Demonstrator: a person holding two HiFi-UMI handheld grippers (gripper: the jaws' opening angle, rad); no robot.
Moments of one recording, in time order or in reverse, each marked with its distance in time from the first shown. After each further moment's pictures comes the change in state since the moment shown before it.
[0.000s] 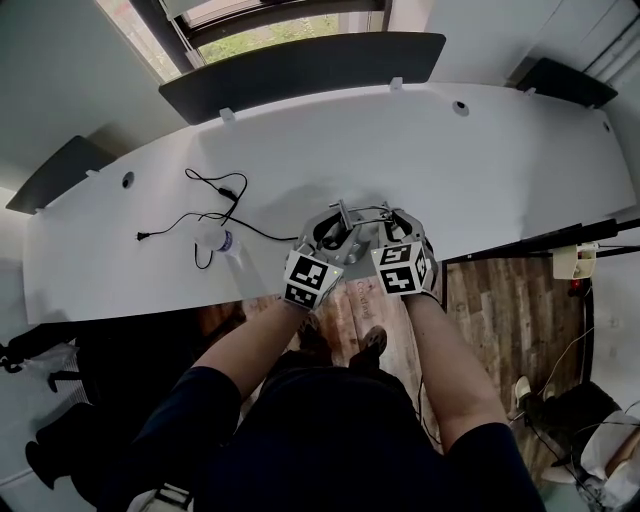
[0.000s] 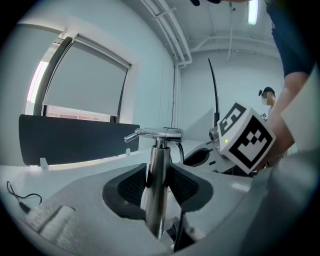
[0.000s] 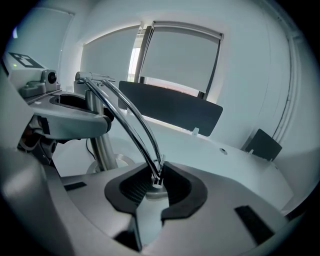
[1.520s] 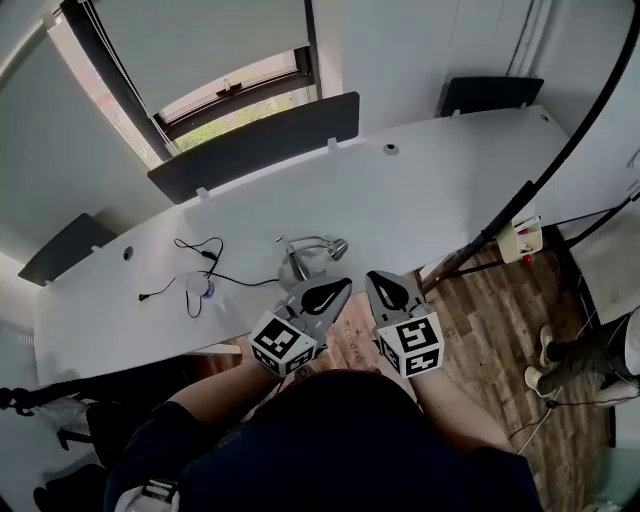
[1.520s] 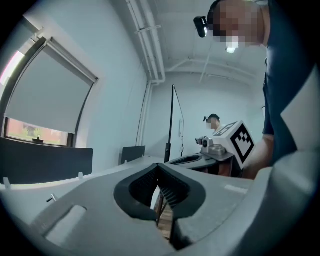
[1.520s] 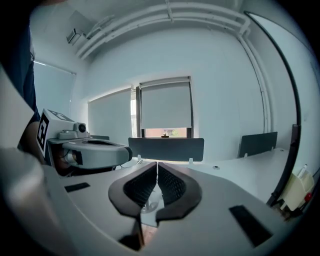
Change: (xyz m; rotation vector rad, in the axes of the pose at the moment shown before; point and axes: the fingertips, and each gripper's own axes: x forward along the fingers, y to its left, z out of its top) left arm -0.085 -0.198 0.143 0.041 -0.148 -0.365; right arm -0.267 -0.032 0.036 0.252 -0.433 0.098
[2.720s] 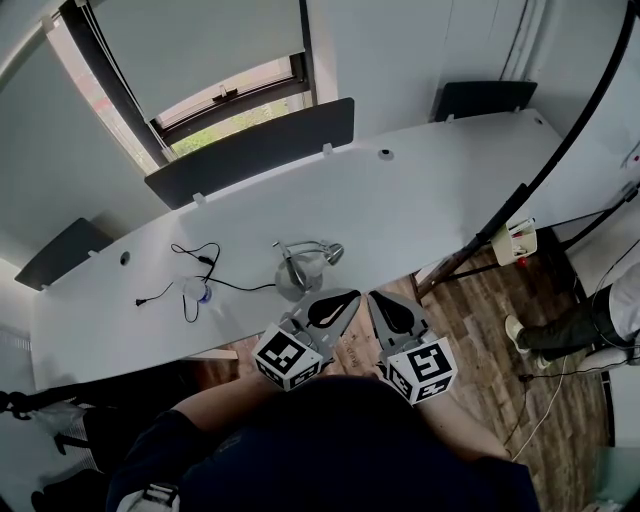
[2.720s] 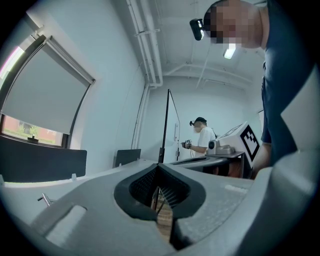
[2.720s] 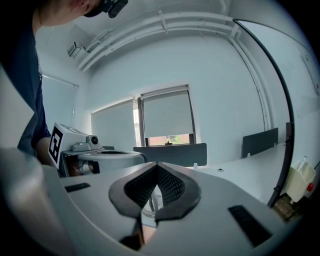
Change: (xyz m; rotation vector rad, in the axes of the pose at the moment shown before) left arm 0.004 -0.032 0.015 -0.014 -0.036 -0.041; right arm -0.044 0.016 0.018 0.061 -0.095 0.041
